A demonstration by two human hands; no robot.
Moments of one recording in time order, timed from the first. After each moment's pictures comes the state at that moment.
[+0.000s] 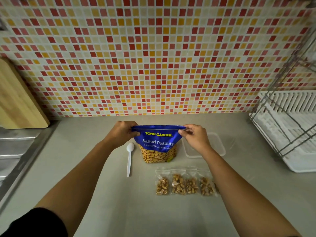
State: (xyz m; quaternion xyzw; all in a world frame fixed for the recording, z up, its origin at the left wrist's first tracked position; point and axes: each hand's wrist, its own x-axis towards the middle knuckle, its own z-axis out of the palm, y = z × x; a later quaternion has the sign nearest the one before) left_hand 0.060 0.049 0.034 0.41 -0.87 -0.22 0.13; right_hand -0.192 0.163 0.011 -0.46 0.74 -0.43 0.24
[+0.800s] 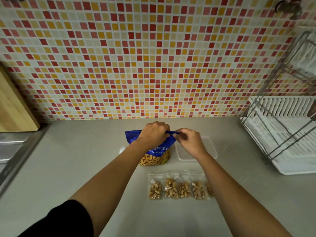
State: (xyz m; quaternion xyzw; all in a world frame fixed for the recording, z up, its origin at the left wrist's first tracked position) left_hand -0.054 0.089 0.044 0.31 -0.94 -0.05 0.10; right_hand -0.199 0.171 0.013 -0.53 0.72 -0.40 0.20
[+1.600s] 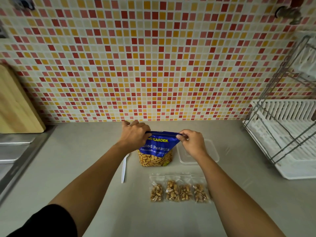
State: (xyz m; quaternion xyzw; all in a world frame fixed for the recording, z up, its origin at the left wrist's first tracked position) left_hand 0.003 0.072 0.046 0.40 -0.91 0.01 0.08; right_hand -0.203 0.165 0.014 -0.51 0.77 -0.35 0.13
